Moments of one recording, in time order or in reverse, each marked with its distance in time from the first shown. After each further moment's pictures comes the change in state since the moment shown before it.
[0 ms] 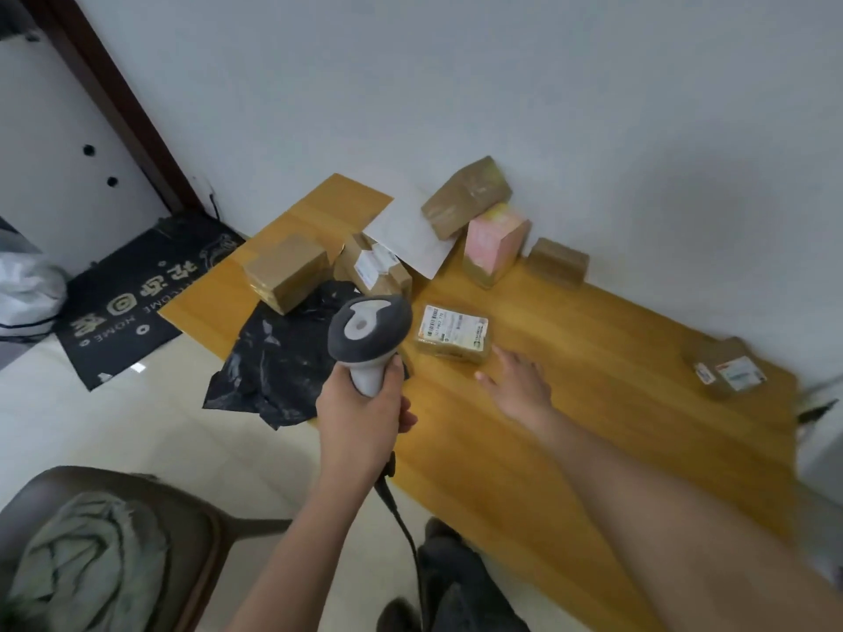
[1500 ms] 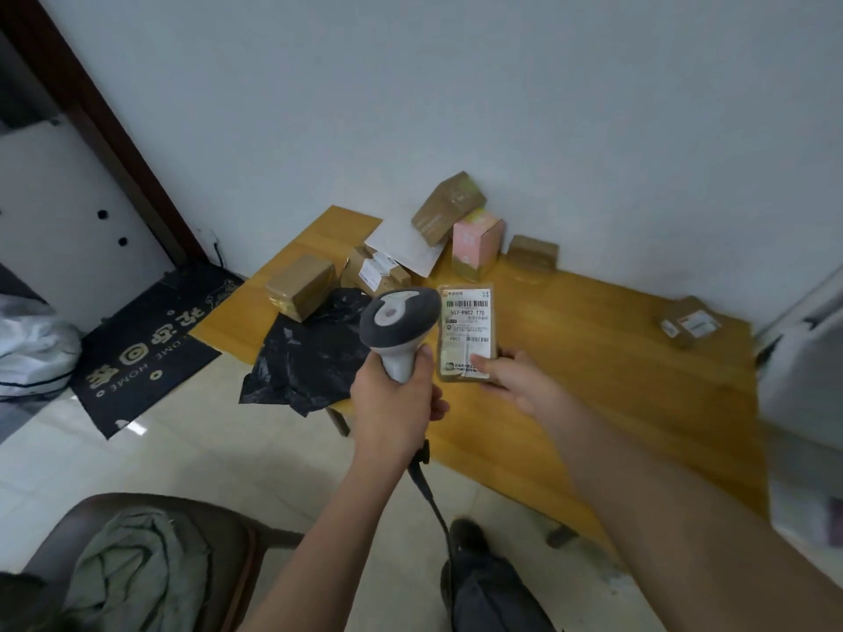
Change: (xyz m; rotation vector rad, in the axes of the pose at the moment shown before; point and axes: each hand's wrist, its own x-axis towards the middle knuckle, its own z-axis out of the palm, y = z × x) left_hand -0.096 0.001 -0.041 -0.014 -0.144 0.120; right_hand -0.110 -0.028 -0.003 1.258 -0.094 0.256
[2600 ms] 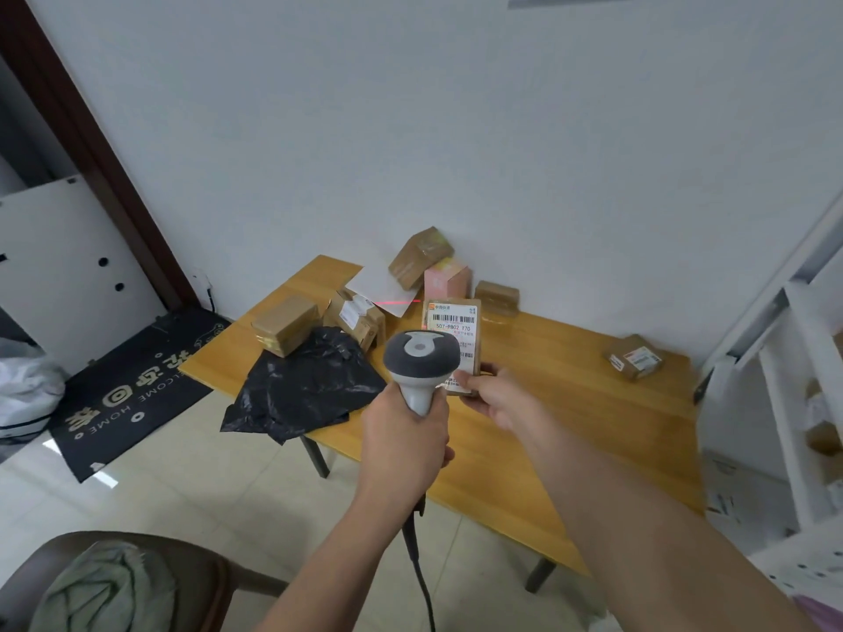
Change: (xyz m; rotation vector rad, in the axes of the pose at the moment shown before) left_hand -0.092 0.046 0.028 0.228 -0.069 0.048; right_hand -0.043 -0.019 -0.042 0.131 -0.011 -0.063
